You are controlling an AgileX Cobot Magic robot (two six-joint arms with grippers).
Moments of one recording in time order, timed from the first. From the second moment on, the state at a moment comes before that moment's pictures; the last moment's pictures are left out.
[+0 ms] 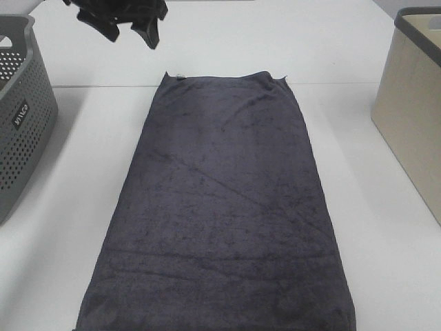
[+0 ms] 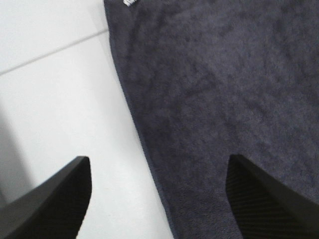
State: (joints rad) left arm -0.29 2.35 -2.44 -0.05 1.21 0.05; right arm 0.14 2.12 -2.28 0.13 1.09 -0.07
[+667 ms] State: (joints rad) left arm 0.03 1.88 -2.13 -0.05 1.21 -0.02; right arm -0.08 1.65 -1.86 0.09 1.21 -0.02
